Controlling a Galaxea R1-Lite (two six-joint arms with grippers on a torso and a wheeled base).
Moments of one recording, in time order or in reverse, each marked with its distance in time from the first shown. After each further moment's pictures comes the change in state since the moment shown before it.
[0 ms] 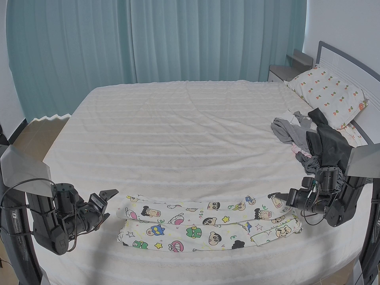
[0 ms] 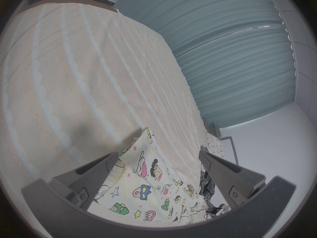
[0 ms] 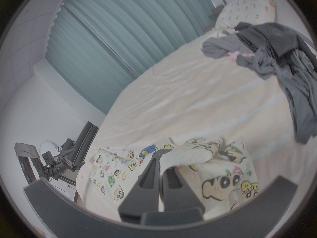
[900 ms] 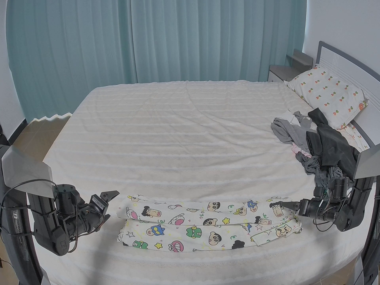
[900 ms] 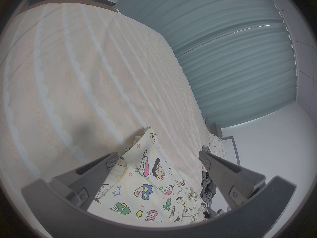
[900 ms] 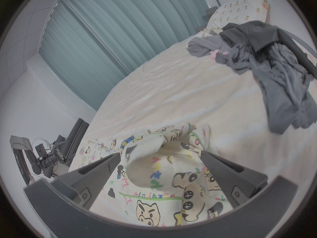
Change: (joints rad) left arm -0.013 0.007 0.004 0.000 0.017 0.001; right arm -0.140 -0.003 0.112 0.018 0.024 -0.134
